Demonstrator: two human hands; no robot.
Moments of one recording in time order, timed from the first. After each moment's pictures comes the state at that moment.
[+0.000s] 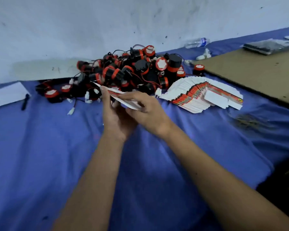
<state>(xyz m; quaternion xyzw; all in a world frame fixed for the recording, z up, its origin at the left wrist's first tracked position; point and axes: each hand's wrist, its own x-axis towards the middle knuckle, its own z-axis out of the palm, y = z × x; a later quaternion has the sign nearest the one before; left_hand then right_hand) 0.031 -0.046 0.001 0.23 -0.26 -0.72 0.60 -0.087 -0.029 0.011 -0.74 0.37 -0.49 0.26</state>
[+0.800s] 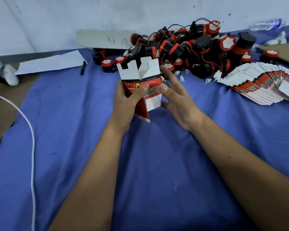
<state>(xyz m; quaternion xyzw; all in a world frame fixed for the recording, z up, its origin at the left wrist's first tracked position) 0.158 -0.007 -0.032 0.45 -0.49 -0.38 0.64 -0.011 -0.033 -0.028 -0.59 0.29 -0.47 0.59</state>
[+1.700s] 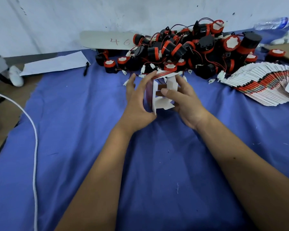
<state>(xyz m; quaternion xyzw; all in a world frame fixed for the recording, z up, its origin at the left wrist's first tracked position) 0.151 0.001 -0.027 0.54 -0.69 -0.24 0.42 -0.020 -0.048 -0.033 -0.56 0.32 -0.47 0.60</state>
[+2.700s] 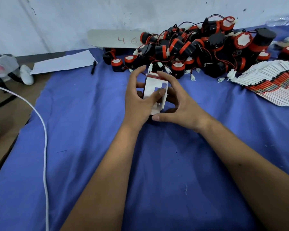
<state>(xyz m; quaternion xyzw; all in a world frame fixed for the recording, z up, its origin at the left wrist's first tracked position) 0.150 -0.006 -0.028 0.50 -0.54 -0.24 0.63 -0.008 -0.034 -0.034 -0.74 0.28 -0.38 0.47</state>
